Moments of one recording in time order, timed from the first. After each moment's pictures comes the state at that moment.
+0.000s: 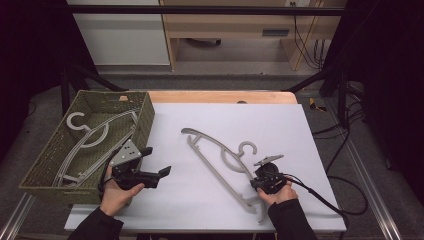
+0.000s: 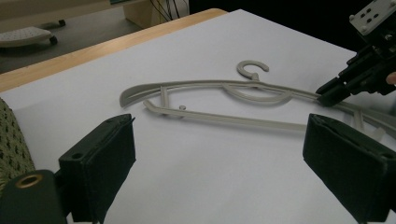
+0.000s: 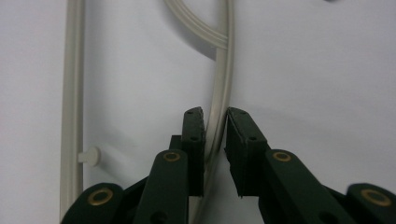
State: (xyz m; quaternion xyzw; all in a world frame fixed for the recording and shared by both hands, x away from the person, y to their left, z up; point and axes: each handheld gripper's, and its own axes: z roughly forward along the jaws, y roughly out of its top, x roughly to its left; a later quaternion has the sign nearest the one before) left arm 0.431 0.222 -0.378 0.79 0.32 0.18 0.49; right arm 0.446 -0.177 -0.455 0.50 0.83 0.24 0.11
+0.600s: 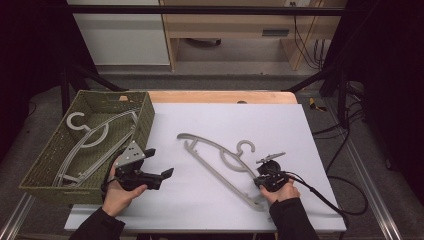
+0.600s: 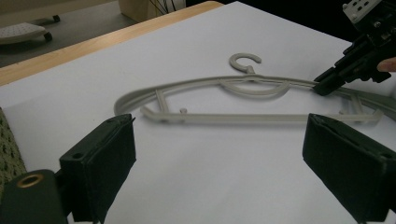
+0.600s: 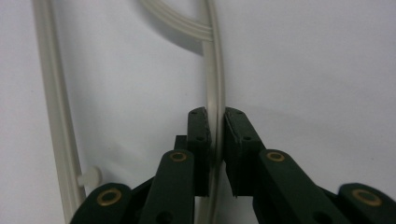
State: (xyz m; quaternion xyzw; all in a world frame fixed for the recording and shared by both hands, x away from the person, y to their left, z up) left arm 0.432 0.216 -0.381 0.80 0.32 0.18 0.48; right arm 0.455 -0.183 -0.457 0.51 0.82 0.23 0.10
